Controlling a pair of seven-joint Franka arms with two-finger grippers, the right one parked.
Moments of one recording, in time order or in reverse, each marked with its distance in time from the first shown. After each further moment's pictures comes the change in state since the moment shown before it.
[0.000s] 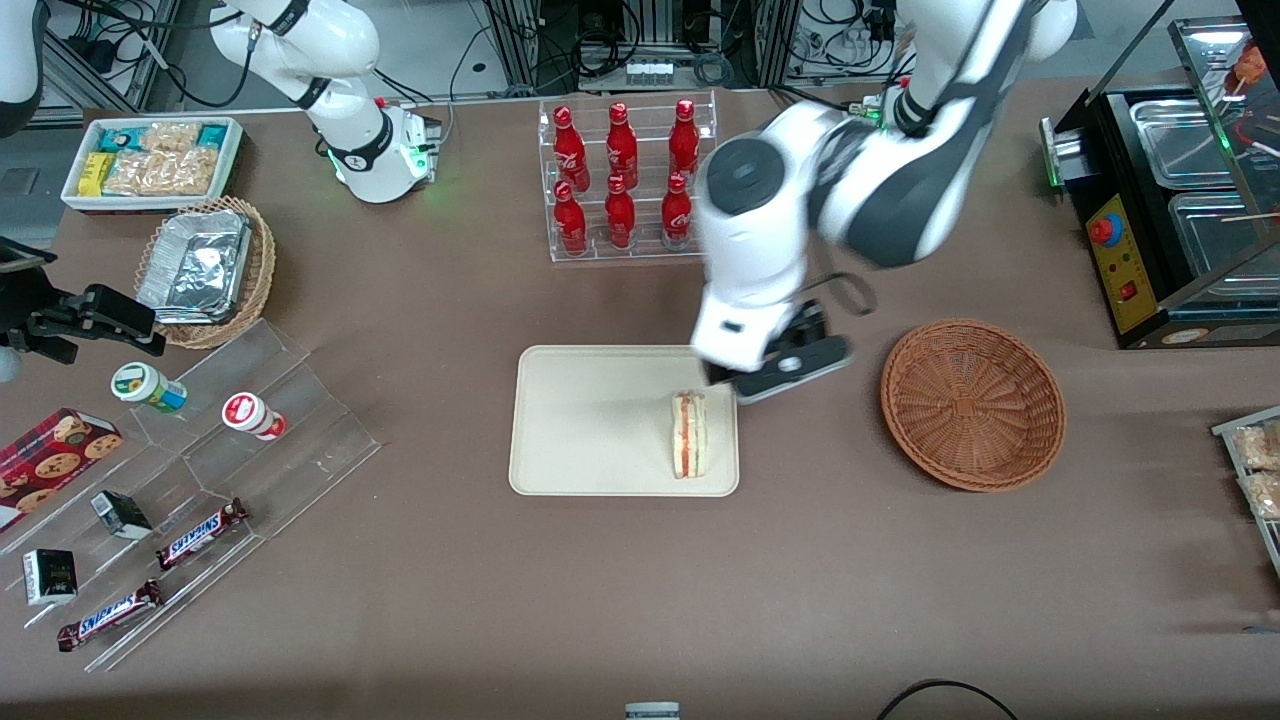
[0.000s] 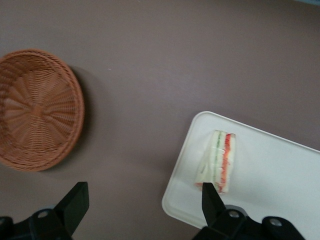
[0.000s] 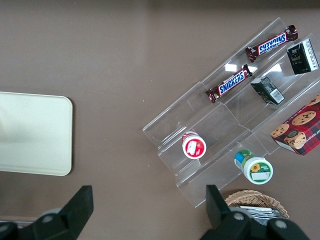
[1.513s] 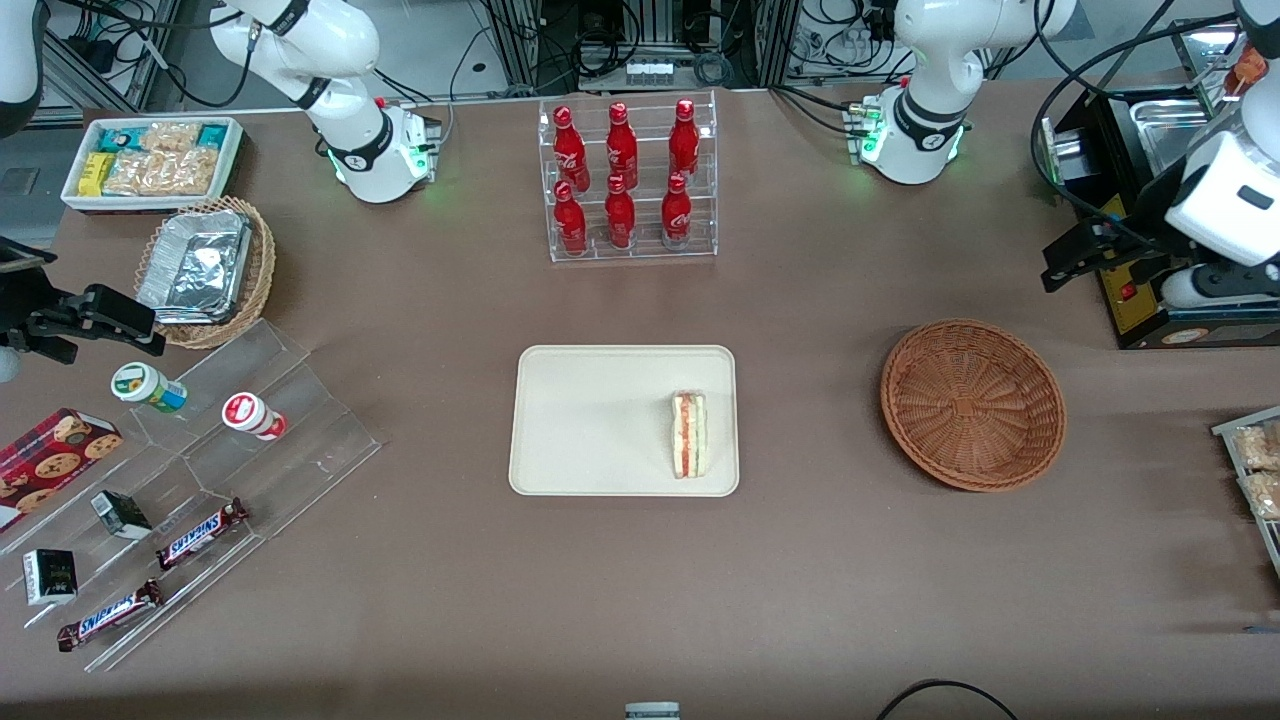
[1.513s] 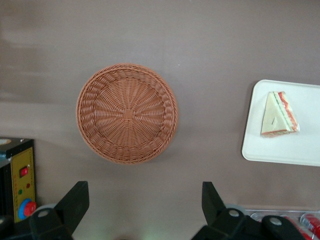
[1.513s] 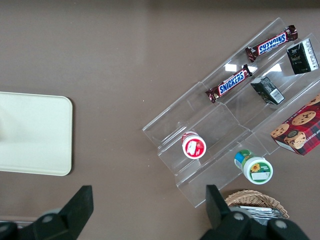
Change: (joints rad) arm 0.479 -0.355 0.062 -0.124 -0.297 -0.211 0.860
